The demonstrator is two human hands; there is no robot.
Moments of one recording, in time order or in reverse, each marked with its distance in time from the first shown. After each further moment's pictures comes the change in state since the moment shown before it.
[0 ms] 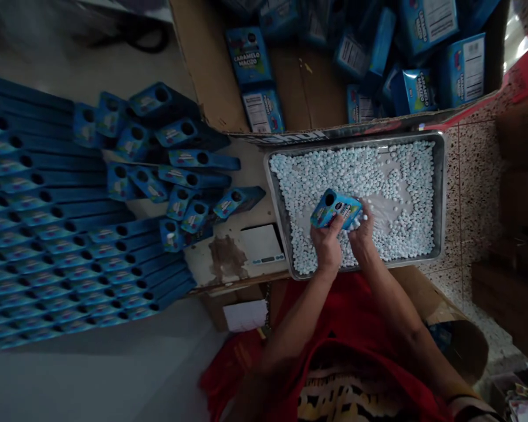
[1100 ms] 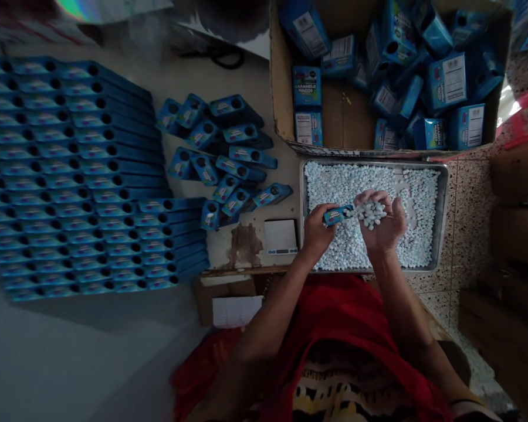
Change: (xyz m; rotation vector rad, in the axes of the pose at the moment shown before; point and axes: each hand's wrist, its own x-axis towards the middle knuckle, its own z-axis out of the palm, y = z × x) left_hand 0.049 0.059 -0.057 0.663 -0.342 0.442; right_hand -0.103 -0.089 0.115 -0.105 -0.504 -0.229
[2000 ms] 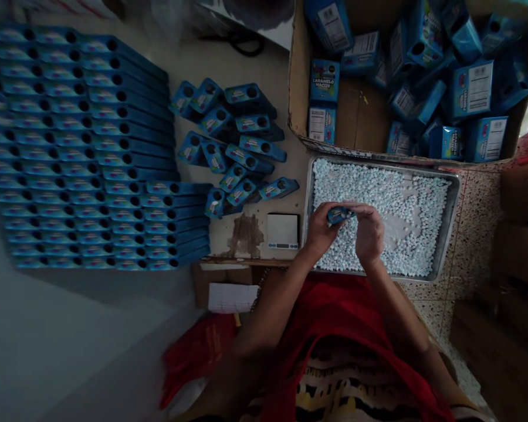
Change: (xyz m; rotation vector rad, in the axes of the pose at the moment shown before) left_hand 0.002 -0.013 0.003 -0.038 0.025 -0.014; right_hand -0.009 0.044 -0.025 -0.255 -0.028 -0.092
